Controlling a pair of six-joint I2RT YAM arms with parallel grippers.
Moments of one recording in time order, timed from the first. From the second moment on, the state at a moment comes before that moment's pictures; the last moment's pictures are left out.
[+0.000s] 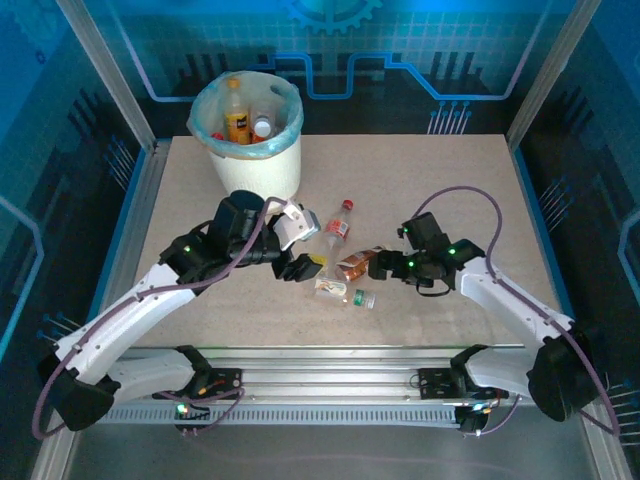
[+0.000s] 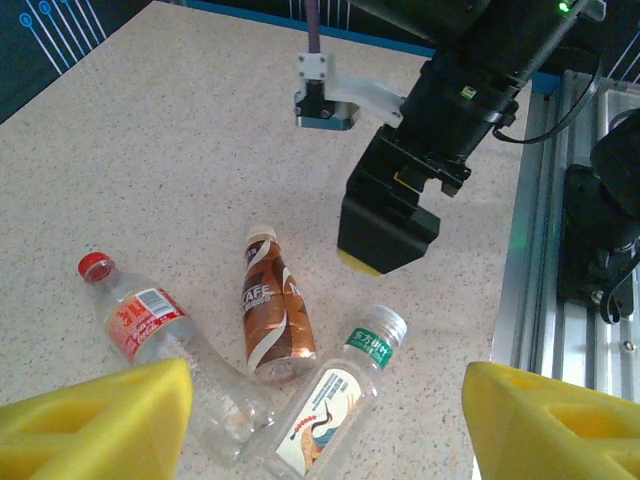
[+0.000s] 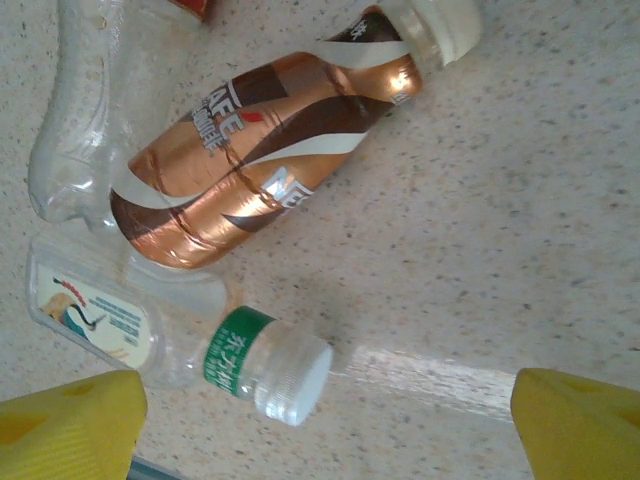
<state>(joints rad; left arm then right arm) -0.67 1.10 1.12 -0.58 0.39 0.24 0.47 1.20 0.83 -0.72 -0.17 0.61</state>
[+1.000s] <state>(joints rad) -0.70 1.04 1.11 -0.63 0.30 0.31 0.59 1.63 0.91 -0.35 -0.13 1.14</state>
